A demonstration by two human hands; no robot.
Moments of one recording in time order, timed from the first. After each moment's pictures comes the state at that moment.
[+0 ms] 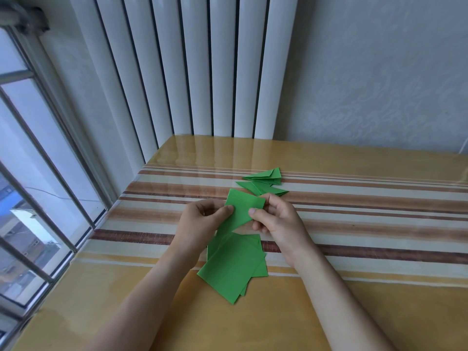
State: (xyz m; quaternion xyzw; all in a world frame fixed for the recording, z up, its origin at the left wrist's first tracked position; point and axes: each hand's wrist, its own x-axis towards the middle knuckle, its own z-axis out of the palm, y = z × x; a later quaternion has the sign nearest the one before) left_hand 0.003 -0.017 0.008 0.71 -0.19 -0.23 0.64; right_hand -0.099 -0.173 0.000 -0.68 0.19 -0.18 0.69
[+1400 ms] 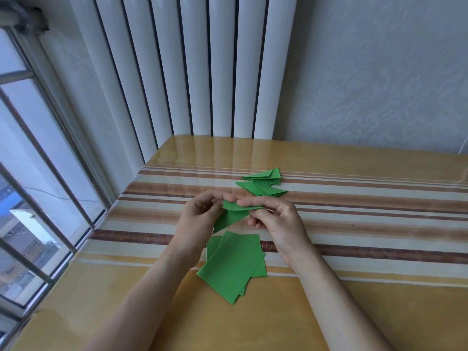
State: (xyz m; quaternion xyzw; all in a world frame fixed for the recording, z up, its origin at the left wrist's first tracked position) left_hand 0.003 -0.019 0.009 0.61 -0.23 -0.24 0.72; right_hand -0.099 -0.168 0.004 -0.68 0.12 -0.23 0.69
